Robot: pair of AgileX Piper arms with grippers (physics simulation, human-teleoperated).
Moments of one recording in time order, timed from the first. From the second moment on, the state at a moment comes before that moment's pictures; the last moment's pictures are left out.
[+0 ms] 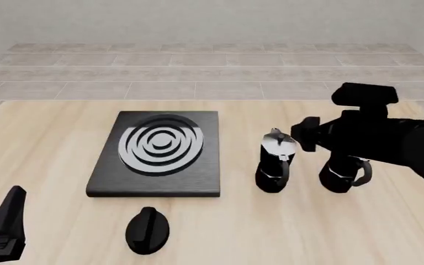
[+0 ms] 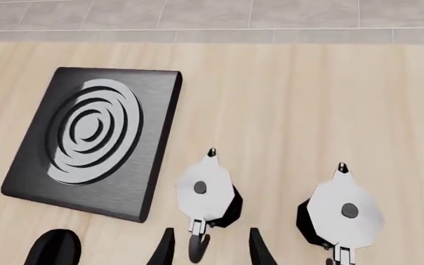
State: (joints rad) left arm 0.05 0.00 -0.02 -0.01 -0.01; right arm 0.33 1.17 -0.80 0.35 0.24
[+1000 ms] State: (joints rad) left arm 0.05 0.00 -0.01 -0.02 -0.01; right arm 0.37 1.32 -0.69 0.16 0.31
